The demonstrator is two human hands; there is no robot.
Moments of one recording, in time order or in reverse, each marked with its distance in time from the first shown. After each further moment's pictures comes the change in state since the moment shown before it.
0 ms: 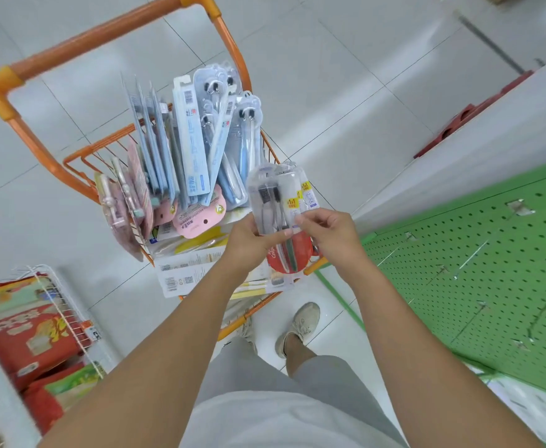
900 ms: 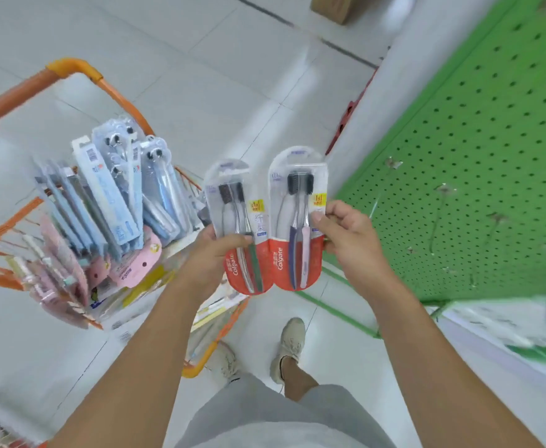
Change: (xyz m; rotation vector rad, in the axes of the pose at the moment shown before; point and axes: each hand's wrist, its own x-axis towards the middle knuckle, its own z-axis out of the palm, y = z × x) left_hand -0.042 0.044 0.026 -0.161 -0.432 0.065; right_hand -0.136 -0.045 -0.080 0.245 0.325 -0.144
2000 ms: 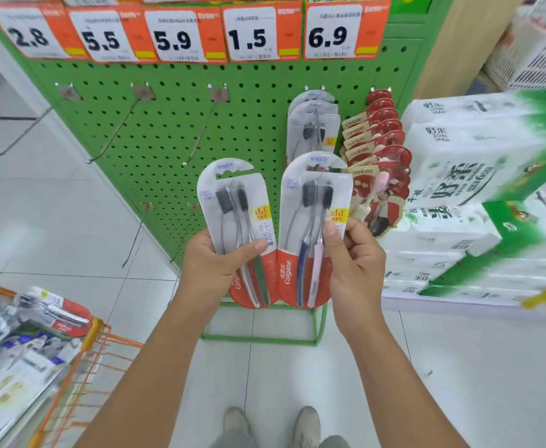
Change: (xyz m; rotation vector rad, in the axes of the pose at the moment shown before) left_hand -0.150 -0.079 0.473 0.391 -0.203 0.329; right_hand -0.226 0.002 -0.400 0.412 0.667 -0.455
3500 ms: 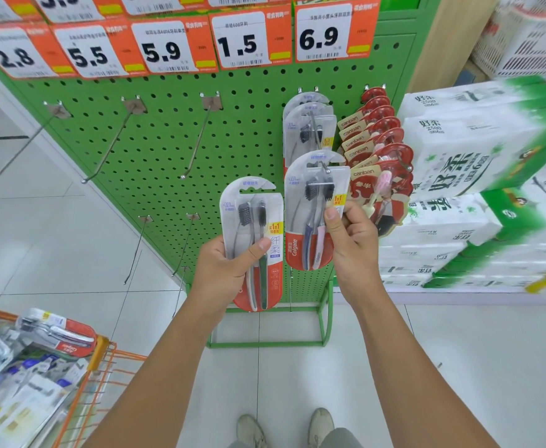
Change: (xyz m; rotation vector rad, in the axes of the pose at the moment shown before) left_hand 0.020 -0.006 0.001 0.032 -0.081 -0.106; right_hand 0.048 0.036 -0.002 -0.028 -0.071 -0.054
